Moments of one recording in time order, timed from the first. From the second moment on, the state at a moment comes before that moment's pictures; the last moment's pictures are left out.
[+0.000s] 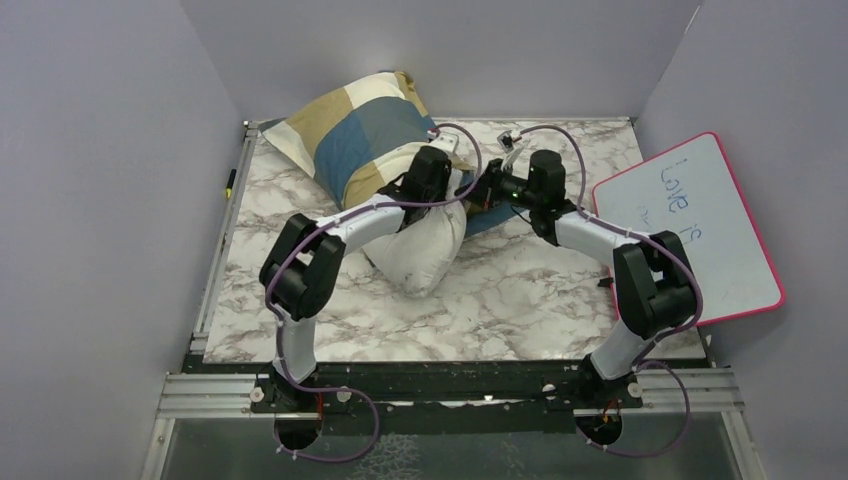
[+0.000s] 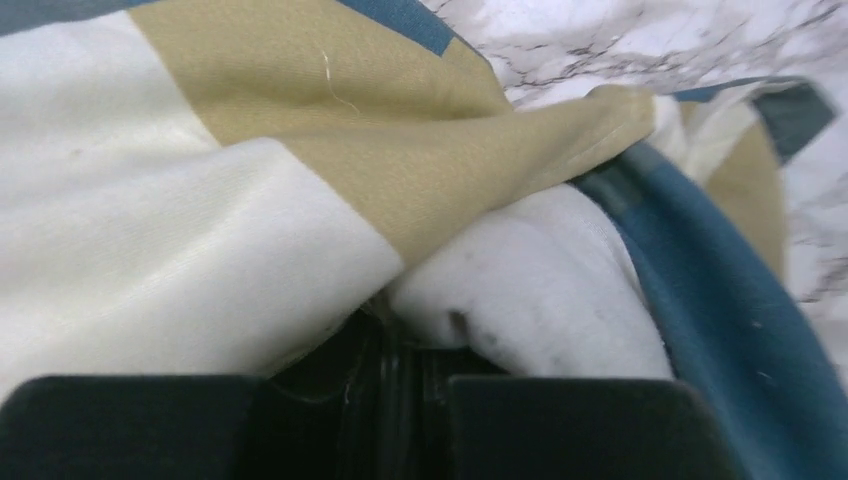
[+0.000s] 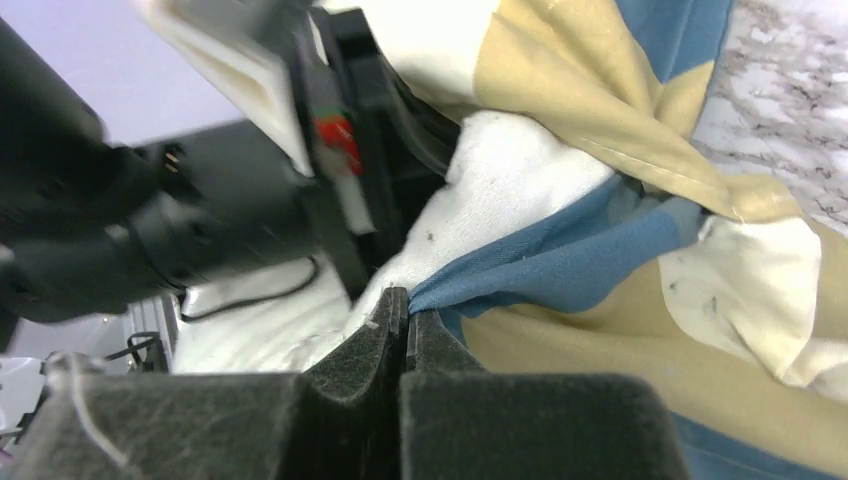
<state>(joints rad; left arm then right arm) -0.66 1.97 1.40 0.03 -0.26 -0.12 0.35 1.67 0.98 0.50 -0.68 0.45</state>
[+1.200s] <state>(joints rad) -0.70 1.79 1.58 -0.24 -0.18 -0.42 0.37 1.68 0.89 0.60 -0.56 0.52</state>
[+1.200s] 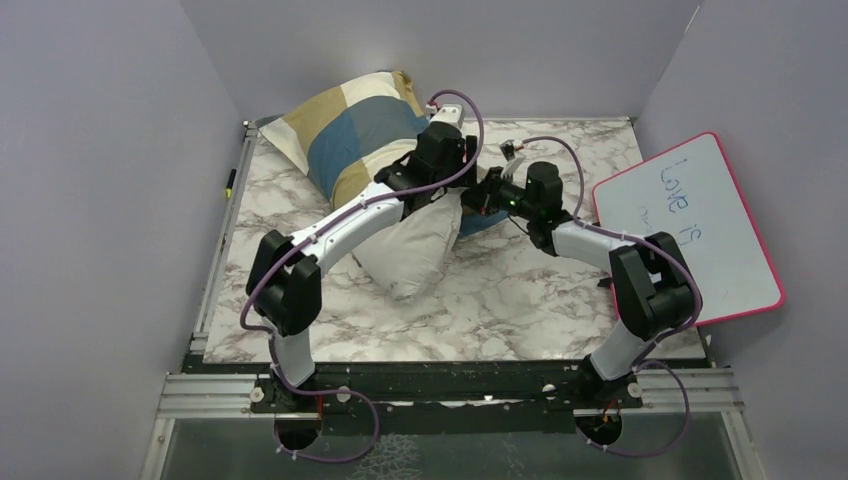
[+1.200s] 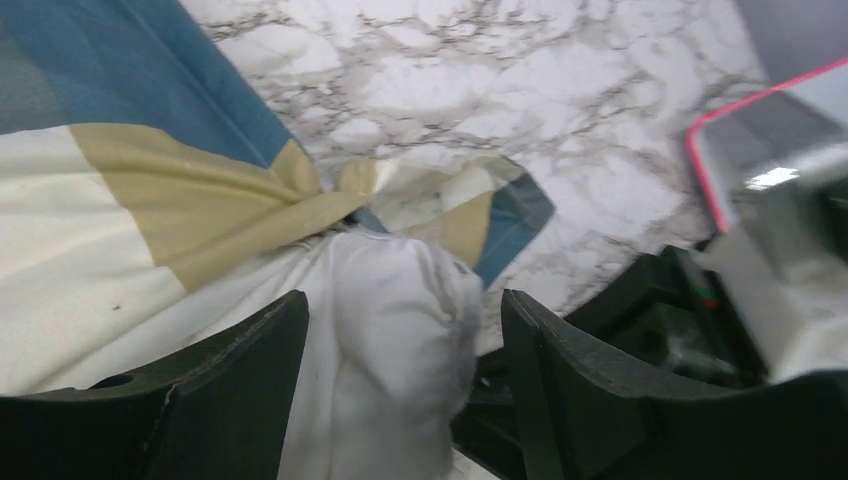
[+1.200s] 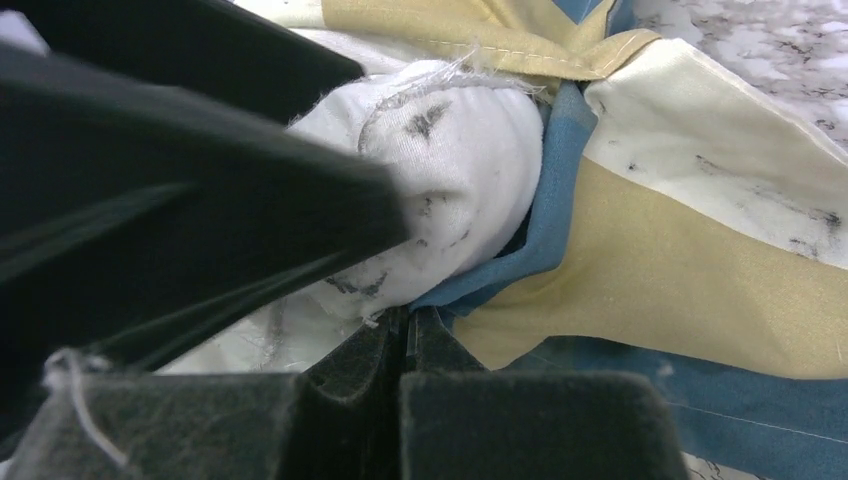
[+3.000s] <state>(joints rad) -0.59 1.80 1.36 -0.15 -0.08 -0.57 0.37 1.82 0.96 0.60 -0.78 0.54</state>
